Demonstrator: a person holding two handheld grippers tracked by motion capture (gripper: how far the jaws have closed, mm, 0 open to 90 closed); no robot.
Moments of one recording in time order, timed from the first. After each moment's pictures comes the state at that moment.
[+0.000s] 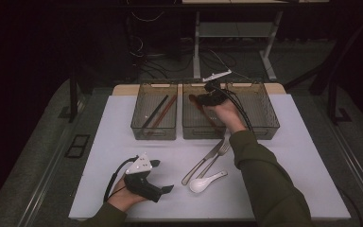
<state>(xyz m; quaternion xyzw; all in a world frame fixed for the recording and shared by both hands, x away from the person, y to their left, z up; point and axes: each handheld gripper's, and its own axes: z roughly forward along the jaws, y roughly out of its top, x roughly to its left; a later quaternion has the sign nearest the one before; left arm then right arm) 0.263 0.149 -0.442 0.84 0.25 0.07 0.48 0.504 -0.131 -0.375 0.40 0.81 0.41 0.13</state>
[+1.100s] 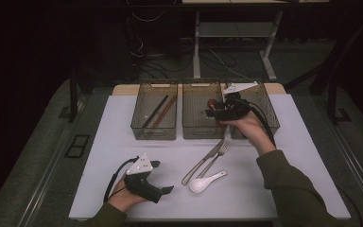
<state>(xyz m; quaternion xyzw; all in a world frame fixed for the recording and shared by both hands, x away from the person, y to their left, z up) 0.262 0.148 -0.444 0.84 0.25 0.07 0.48 0.429 -0.183 -0.358 0.35 0.81 0.45 0.11</state>
